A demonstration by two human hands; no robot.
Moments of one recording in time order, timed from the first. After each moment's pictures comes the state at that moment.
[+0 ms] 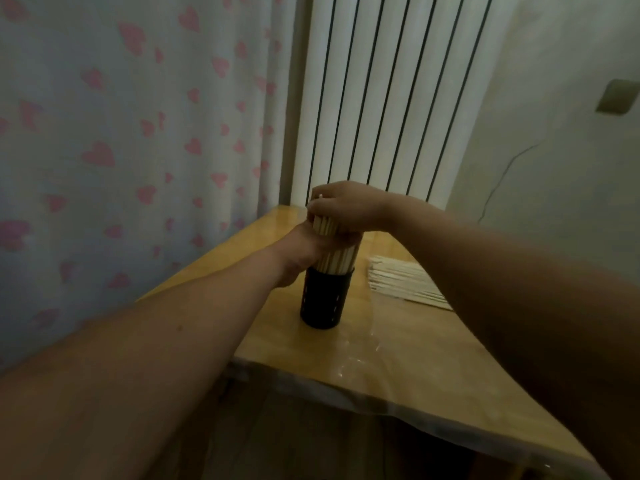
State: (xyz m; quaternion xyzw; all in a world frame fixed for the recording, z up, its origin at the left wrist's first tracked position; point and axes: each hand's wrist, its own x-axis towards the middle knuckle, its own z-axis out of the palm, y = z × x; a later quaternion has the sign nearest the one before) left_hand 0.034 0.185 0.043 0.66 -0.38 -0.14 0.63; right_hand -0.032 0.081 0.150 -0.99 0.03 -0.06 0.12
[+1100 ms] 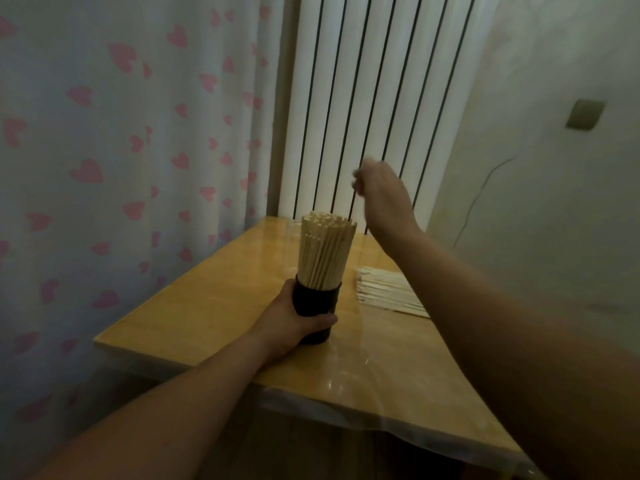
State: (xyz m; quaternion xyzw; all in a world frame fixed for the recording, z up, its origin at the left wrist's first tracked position) left_hand 0.022 0.197 -0.057 0.73 -0.33 -0.11 0.58; right_hand -0.057 0.054 0.142 -0.86 0.07 -0.43 0.27
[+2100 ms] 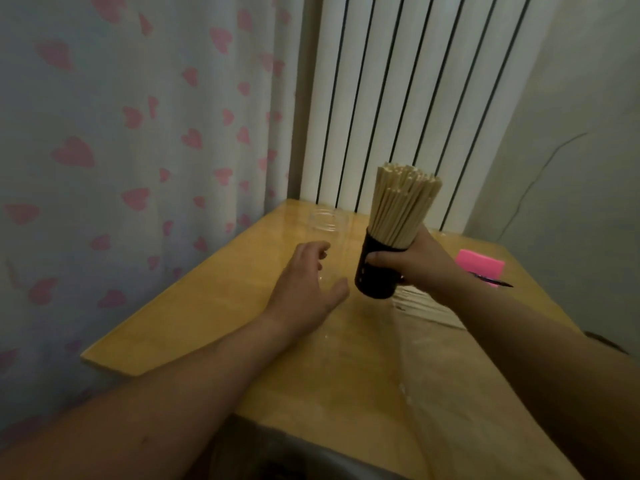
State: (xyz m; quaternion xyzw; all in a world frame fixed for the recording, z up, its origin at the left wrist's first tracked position) left_hand 0.077 0.168 -0.032 0.79 -0.35 0.12 0.49; right_hand -0.006 -0.039 0.047 -0.87 0.11 -0.21 0.44
